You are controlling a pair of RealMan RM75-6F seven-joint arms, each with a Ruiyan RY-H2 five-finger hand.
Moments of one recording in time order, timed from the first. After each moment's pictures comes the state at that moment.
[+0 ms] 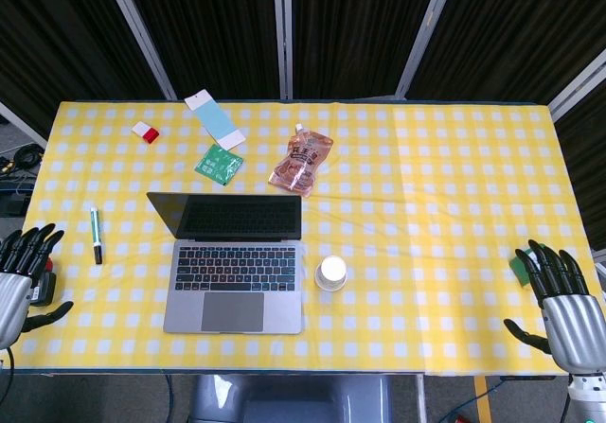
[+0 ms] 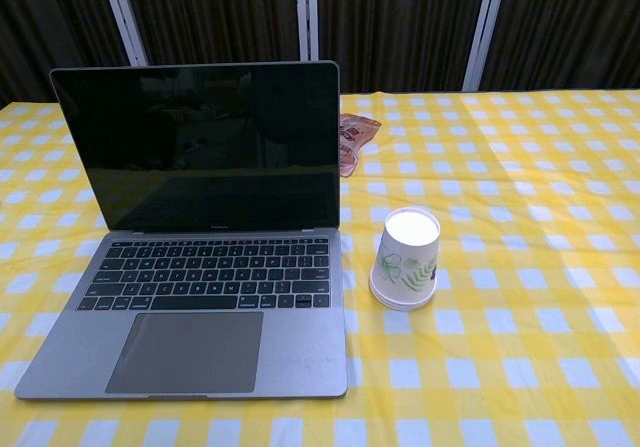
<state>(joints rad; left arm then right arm) -0.10 -1.00 0.02 -1.74 1.61 1.54 0.05 0.01 -1.01 0.03 -1.78 -1.65 1.60 -0.10</state>
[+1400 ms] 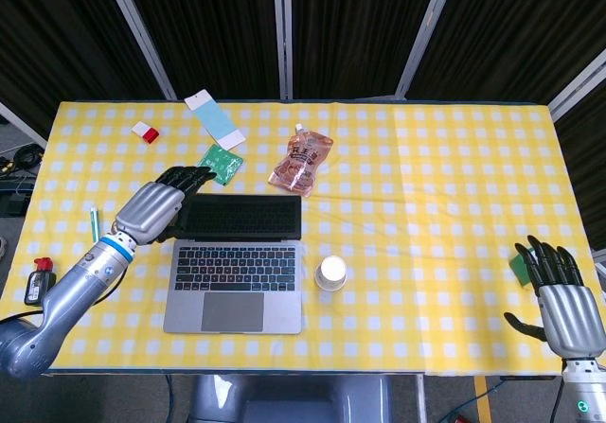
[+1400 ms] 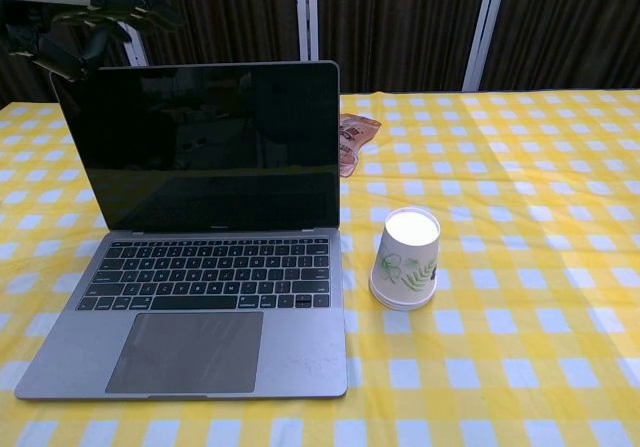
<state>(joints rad) -0.72 -1.02 -0.26 -1.87 1.11 0.77 0.14 0.06 -1.04 0.06 -1.75 -1.54 1.49 -0.12</state>
